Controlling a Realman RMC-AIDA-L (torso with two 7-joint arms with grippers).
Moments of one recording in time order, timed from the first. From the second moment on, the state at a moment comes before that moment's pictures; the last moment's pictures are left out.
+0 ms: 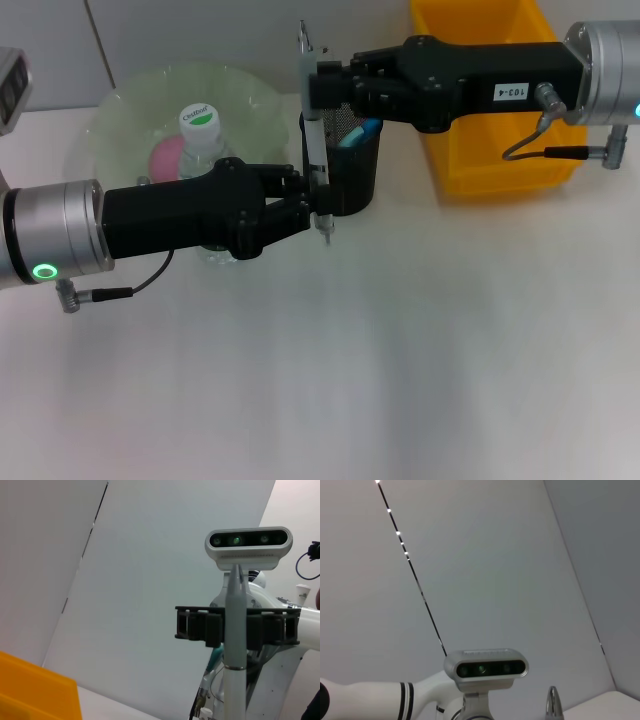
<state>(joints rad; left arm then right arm) -0.72 -2.07 0.77 0.45 1.78 1.70 -1.42 0.71 2.04 -0.83 -0.80 -1.67 -1.73 1.76</state>
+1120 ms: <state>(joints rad) -0.65 -2.06 0.77 0.69 1.80 1.81 -2.14 0.52 2.07 -0.75 -0.93 -1.66 -1.71 1.12</state>
